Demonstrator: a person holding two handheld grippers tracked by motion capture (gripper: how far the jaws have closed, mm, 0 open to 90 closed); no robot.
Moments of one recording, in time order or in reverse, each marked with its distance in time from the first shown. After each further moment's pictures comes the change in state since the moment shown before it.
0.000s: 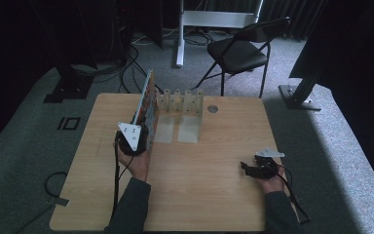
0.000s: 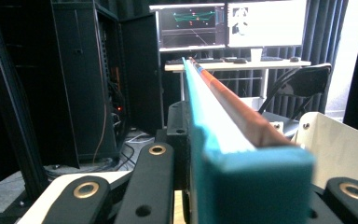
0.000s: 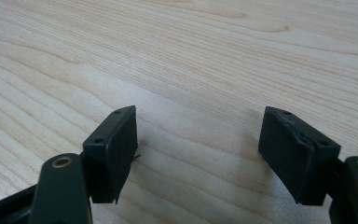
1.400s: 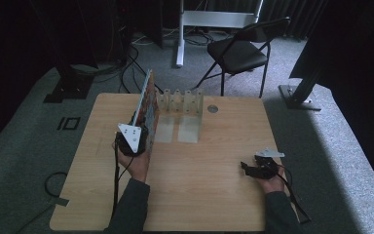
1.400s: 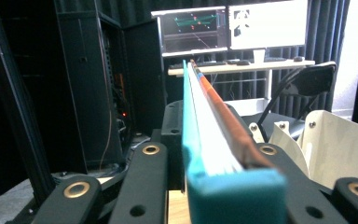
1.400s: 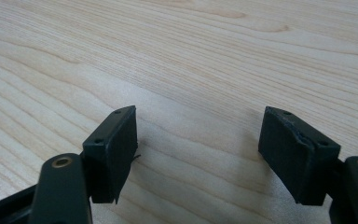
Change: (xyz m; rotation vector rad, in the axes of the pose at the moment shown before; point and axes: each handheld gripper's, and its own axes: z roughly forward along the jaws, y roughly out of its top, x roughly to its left) left arm 0.002 -0.002 -0.004 -0.032 0.014 0.034; right arm 0.000 0.000 0.000 0.000 0.000 0.000
